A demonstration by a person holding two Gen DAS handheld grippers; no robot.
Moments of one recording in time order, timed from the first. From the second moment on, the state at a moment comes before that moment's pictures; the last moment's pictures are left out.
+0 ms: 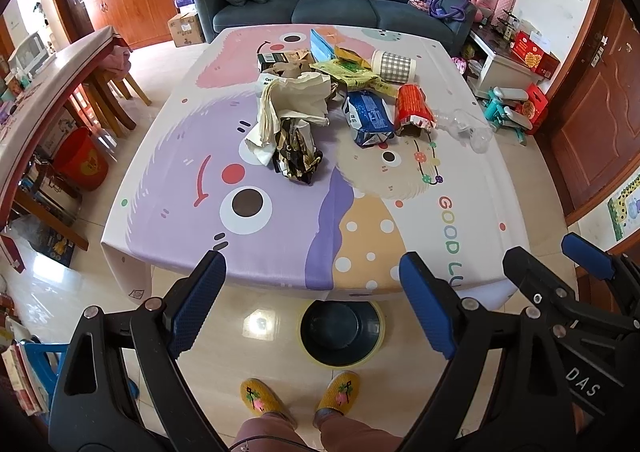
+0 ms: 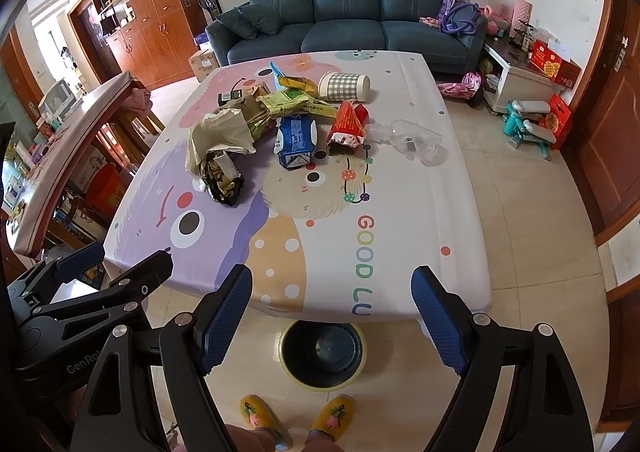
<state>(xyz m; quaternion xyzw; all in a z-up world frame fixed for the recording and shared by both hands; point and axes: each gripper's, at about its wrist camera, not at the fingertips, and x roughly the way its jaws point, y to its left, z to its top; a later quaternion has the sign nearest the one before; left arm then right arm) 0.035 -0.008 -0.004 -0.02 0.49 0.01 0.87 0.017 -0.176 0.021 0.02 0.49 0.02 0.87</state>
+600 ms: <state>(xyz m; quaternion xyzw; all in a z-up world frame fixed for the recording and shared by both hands) 0.039 -0.010 0.002 -0.02 0.48 0.03 0.87 0.042 -0.171 0.026 0.03 0.48 0.03 0.88</state>
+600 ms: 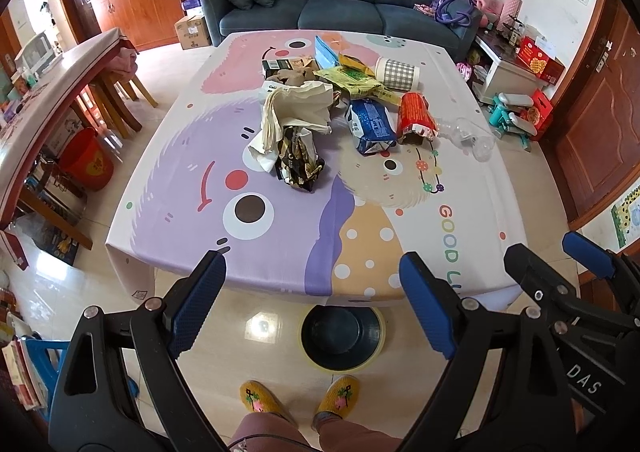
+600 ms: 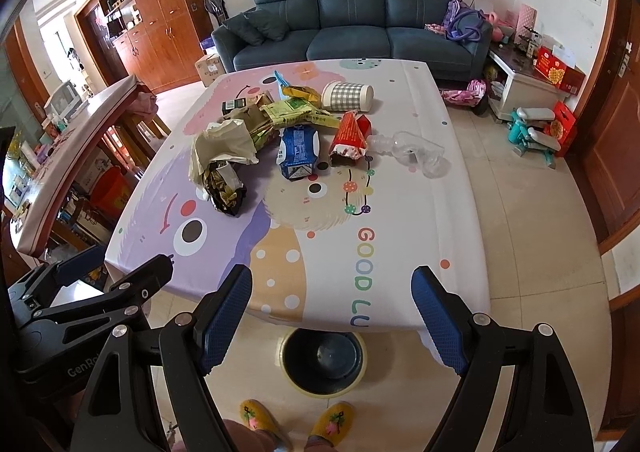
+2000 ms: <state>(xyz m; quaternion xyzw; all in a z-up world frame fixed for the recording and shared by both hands) 0.294 0.075 -0.076 0.03 0.60 -0.10 0.79 0.204 -0.088 -0.048 0.14 0.54 -0.02 0.83</state>
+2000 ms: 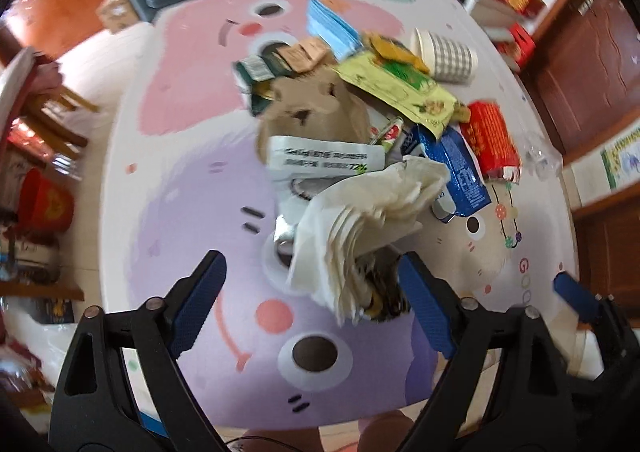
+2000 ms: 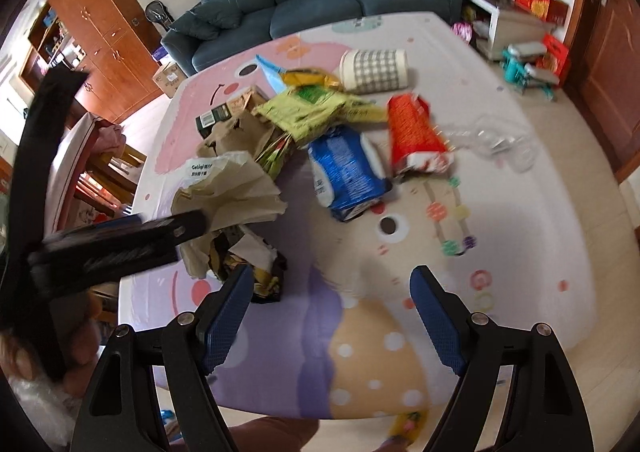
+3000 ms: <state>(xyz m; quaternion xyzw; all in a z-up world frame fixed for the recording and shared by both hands) 0.313 0.171 -0.070 -0.01 0.61 -0.16 0.77 0.255 0.013 -0.121 0.05 0.60 0.03 0.80</state>
